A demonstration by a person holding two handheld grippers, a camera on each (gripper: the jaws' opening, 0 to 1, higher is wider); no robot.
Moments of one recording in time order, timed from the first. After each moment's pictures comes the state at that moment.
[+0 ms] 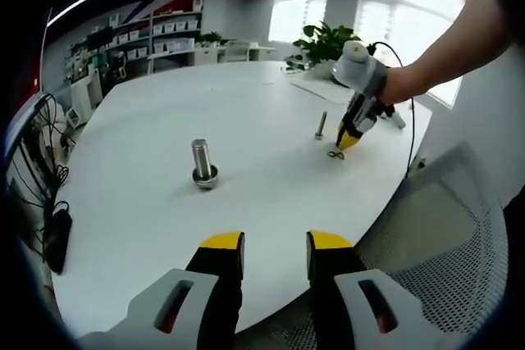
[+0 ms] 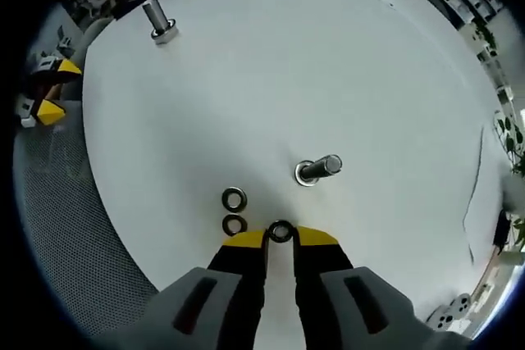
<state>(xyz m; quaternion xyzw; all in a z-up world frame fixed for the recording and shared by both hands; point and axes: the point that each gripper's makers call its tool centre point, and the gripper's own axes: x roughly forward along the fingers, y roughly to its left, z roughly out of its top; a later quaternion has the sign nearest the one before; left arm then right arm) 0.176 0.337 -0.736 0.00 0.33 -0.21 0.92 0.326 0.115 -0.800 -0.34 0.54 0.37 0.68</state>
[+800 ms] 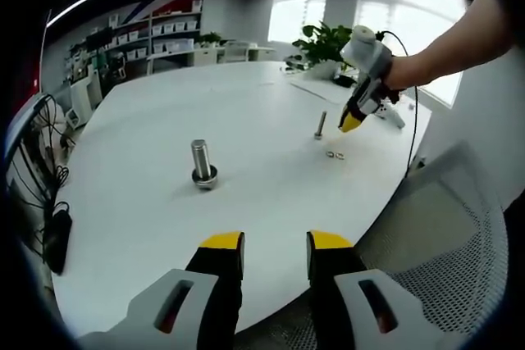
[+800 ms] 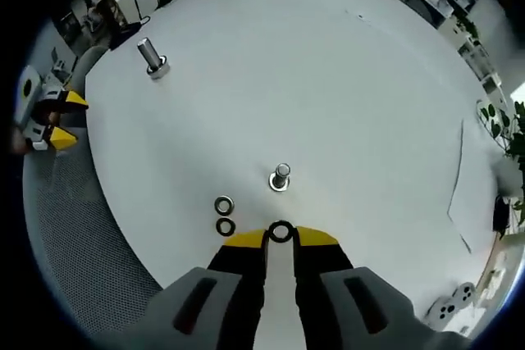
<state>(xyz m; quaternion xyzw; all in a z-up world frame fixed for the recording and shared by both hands) 0.176 0.336 -0.735 0.01 0.33 -0.21 0.92 0.345 0.112 -0.758 -0.30 0.51 0.36 0.72</state>
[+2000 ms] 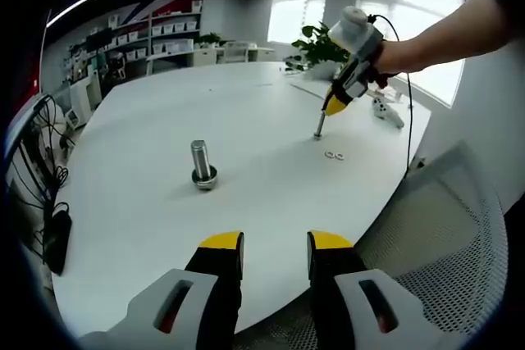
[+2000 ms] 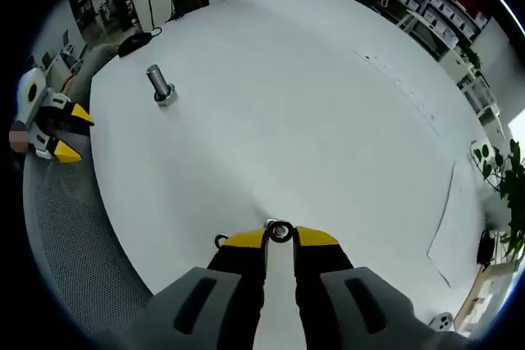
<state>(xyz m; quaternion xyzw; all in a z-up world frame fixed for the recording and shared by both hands) 0.176 0.336 -0.735 0.01 0.33 -0.21 0.92 0.366 0.146 -0.740 -0.32 0.46 0.39 0.73</state>
